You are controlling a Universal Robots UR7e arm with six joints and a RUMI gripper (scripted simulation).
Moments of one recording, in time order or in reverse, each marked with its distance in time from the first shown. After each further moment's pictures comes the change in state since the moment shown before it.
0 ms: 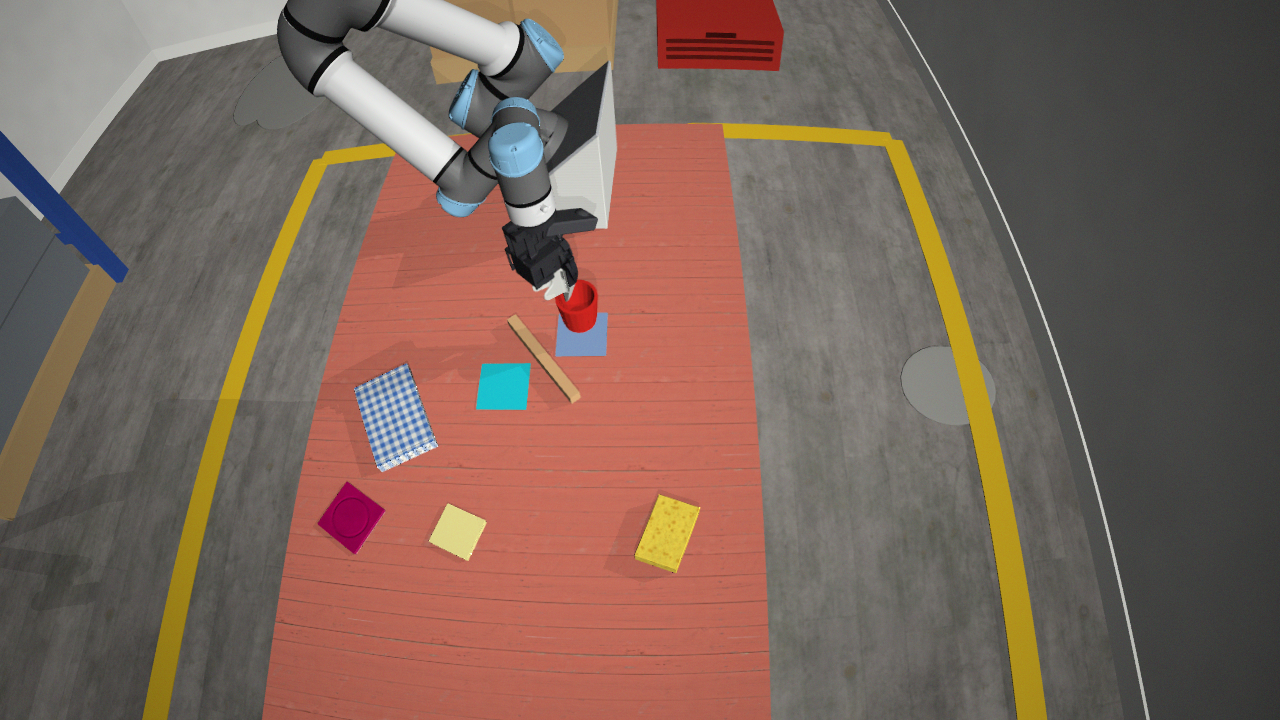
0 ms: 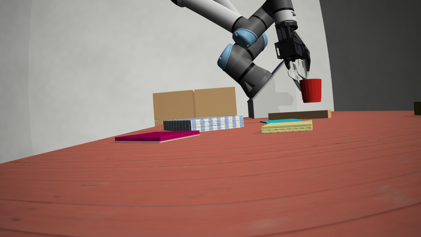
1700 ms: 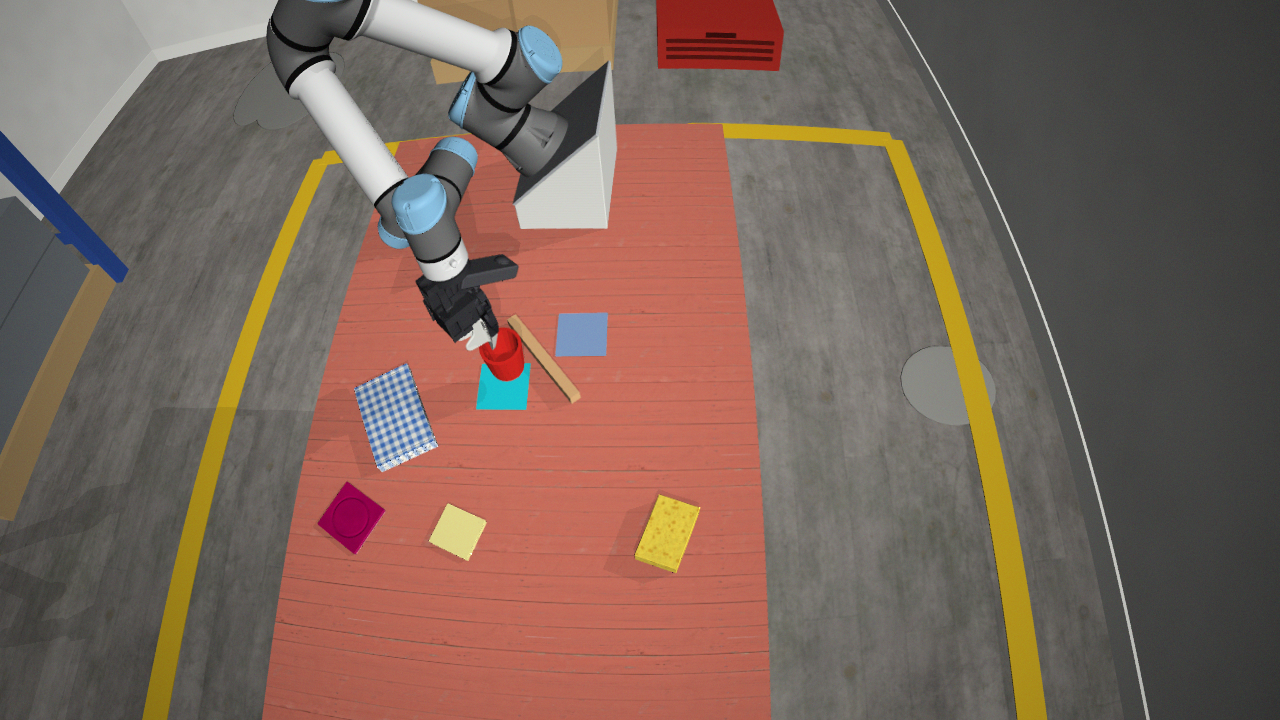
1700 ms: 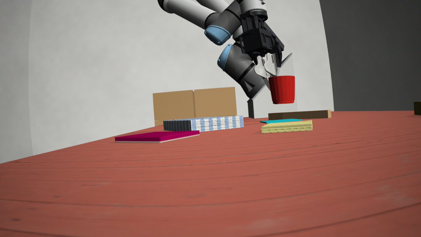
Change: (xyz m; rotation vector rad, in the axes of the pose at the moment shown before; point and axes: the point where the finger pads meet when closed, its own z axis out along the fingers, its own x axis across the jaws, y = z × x) arm -0.018 0.157 -0.002 -0.001 0.000 0.001
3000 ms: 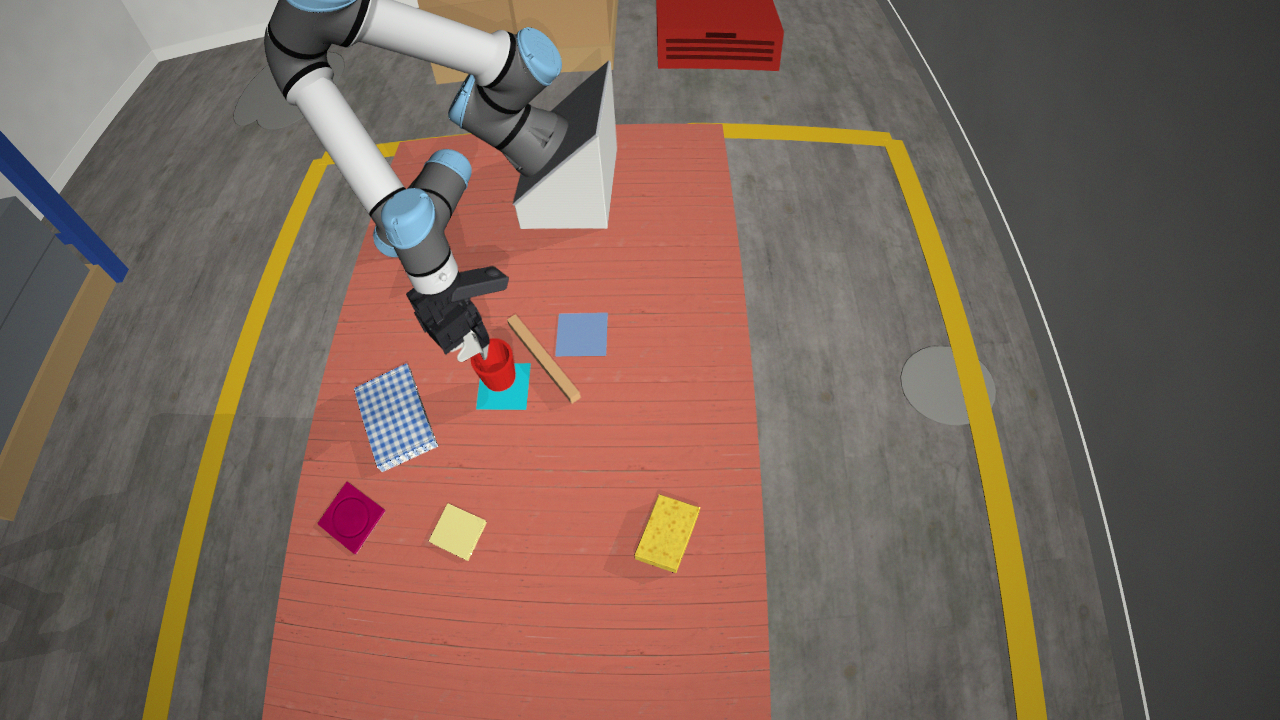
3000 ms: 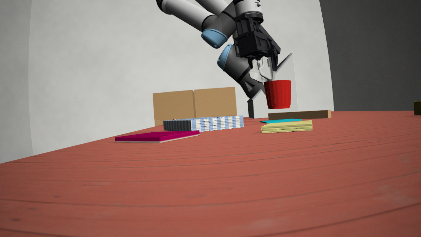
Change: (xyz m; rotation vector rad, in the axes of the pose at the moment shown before) arm -0.003 0.021 0.012 0.001 0.000 0.000
